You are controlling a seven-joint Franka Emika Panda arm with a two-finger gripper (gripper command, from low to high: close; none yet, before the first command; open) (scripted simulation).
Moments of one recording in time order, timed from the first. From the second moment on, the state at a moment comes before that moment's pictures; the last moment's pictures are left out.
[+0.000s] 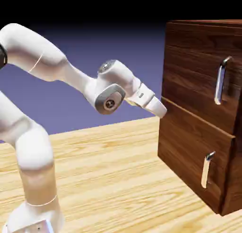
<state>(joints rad) 0.03 -0.58 -0.02 -2.80 -0.05 3.04 0.78</state>
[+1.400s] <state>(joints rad) 0.71 -0.83 -0.79 -2.36 -1.88 3.02 2.08</state>
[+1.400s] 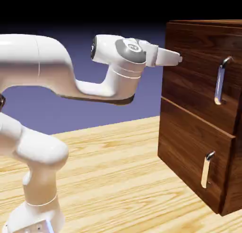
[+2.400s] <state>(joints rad) 1.26 -0.93 -1.31 -1.99 -2.88 3.00 2.78</state>
